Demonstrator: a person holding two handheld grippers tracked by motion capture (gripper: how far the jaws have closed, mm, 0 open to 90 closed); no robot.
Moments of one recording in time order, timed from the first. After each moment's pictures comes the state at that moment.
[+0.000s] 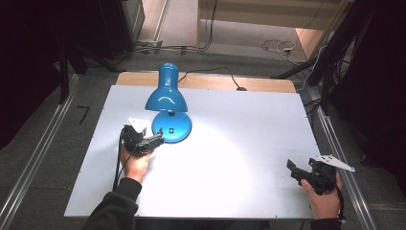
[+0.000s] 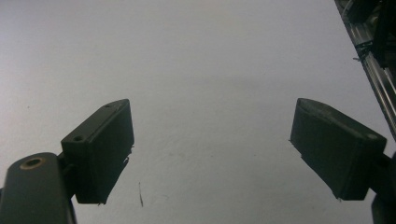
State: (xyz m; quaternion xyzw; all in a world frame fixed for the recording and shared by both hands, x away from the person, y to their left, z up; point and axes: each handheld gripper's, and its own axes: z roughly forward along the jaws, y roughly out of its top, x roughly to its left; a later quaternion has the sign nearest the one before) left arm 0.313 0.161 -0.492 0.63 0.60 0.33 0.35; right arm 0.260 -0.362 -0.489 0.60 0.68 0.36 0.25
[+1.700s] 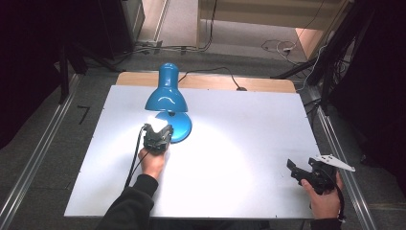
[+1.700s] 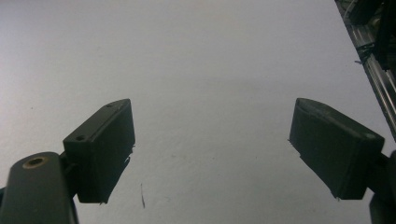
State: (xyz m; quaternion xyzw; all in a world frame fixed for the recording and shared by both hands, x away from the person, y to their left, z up) left arm 0.329 0.121 -0.503 0.67 0.56 0.29 0.40; right arm 0.260 -0.362 -0.488 0.59 0.68 0.36 0.25
